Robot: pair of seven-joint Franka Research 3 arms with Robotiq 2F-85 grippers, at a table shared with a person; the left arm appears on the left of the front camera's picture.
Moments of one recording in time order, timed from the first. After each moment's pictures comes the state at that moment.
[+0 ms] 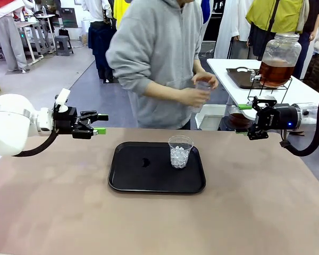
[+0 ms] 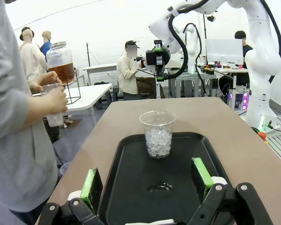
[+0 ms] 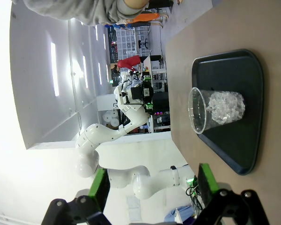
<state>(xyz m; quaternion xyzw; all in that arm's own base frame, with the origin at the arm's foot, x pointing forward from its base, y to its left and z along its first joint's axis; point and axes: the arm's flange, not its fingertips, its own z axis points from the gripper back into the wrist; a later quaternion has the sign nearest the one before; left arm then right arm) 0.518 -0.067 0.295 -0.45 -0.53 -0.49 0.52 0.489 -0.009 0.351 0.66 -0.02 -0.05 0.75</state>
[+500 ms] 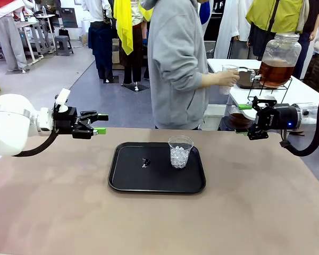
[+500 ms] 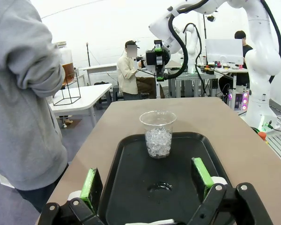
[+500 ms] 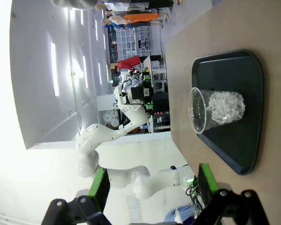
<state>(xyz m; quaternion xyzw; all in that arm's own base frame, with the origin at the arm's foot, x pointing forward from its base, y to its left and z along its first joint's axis) 0.518 -0.067 0.295 -0.45 -0.53 -0.49 0.52 0.489 -0.009 0.351 0.66 -0.02 -0.05 0.75</state>
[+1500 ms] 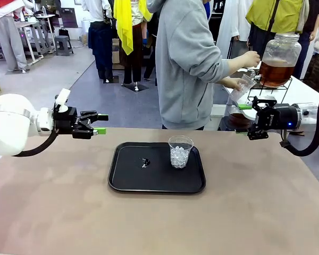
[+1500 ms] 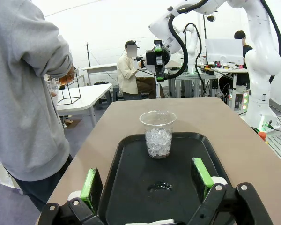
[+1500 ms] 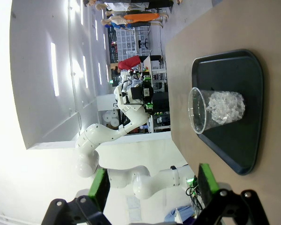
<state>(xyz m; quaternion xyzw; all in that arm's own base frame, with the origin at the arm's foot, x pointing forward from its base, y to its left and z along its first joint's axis) 0.518 -0.067 0.295 -0.45 -0.53 -0.49 0.52 0.489 -0.009 0.351 0.66 -0.02 -0.05 0.75</state>
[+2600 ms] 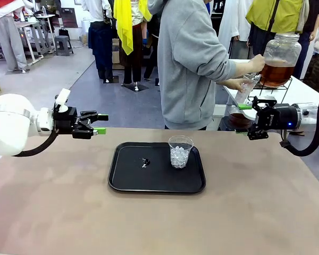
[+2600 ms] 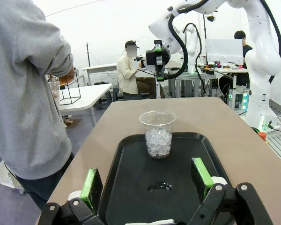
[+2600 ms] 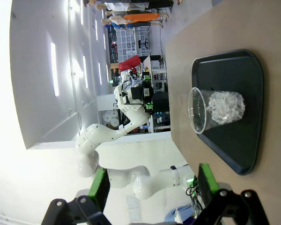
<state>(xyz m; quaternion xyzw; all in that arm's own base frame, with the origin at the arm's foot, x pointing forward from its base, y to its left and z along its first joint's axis) 0.518 -0.067 0.295 -0.45 -0.53 -0.49 0.52 0.489 -0.009 0.351 0.66 -0.02 -0.05 0.75</state>
